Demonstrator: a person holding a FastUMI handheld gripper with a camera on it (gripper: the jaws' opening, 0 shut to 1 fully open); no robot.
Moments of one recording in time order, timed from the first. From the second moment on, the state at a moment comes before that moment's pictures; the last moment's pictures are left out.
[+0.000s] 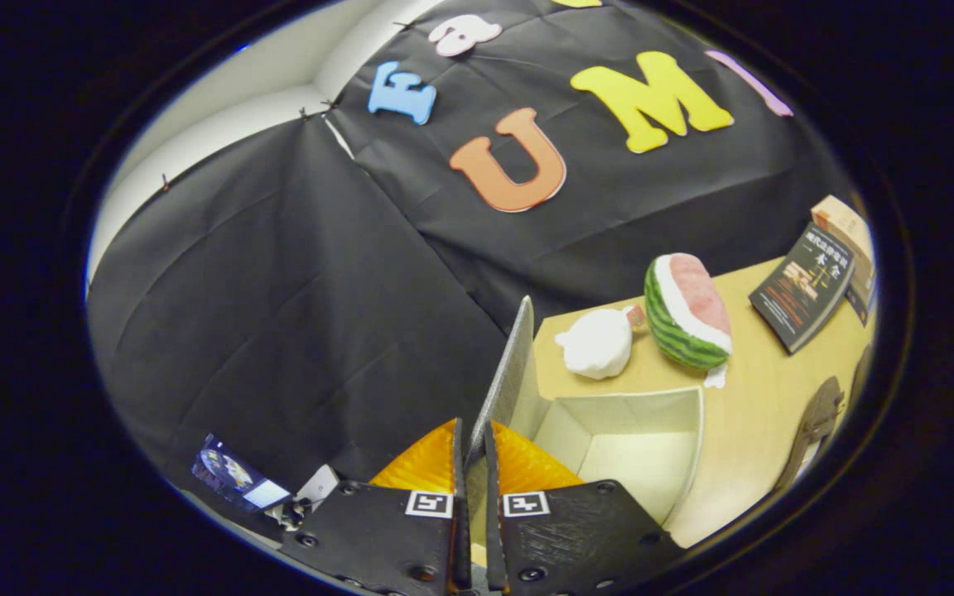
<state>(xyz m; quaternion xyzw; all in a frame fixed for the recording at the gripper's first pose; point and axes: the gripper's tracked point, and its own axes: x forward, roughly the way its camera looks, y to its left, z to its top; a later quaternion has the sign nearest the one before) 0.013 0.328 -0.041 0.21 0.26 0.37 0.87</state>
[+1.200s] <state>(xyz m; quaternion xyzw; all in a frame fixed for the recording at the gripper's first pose) 0.004 0.356 -0.006 0.06 0.15 0.34 0.93</state>
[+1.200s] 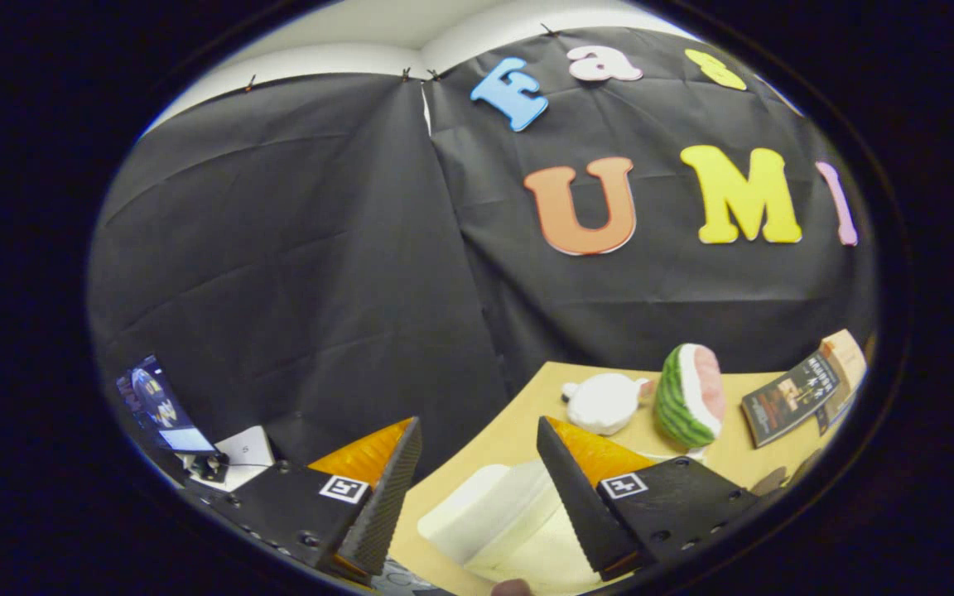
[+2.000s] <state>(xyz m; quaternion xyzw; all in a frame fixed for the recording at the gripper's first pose) 0.035 -0.034 -0.074 0.06 0.16 0.08 0.98</state>
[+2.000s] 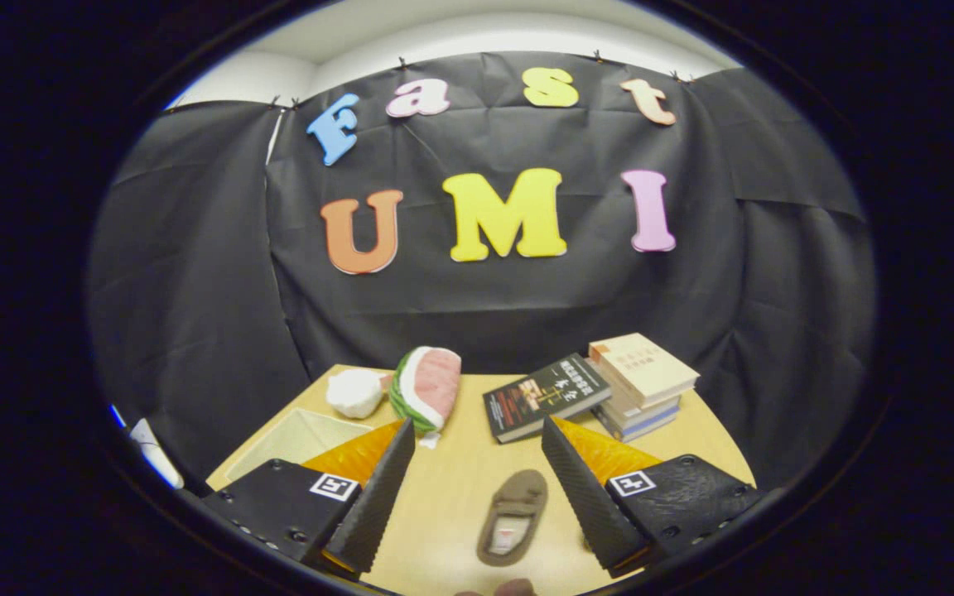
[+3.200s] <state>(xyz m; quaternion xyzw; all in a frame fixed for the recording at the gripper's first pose) 0.086 -0.041 -0.360 0.11 0.45 0.07 0.88</state>
